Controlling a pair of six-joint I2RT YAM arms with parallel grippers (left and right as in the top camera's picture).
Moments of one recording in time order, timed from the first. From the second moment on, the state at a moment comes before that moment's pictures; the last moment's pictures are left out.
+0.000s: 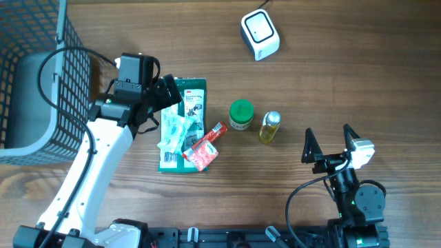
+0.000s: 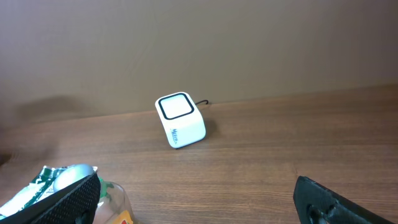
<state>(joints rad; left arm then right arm) -0.20 1.39 1.13 -0.75 -0.09 -0.52 0.10 0.01 0.01 0.00 -0.07 0.18</state>
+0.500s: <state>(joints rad) -0.20 1.39 1.13 -0.75 -0.09 -0.53 0.10 0.01 0.02 -0.09 -0.20 0.45</state>
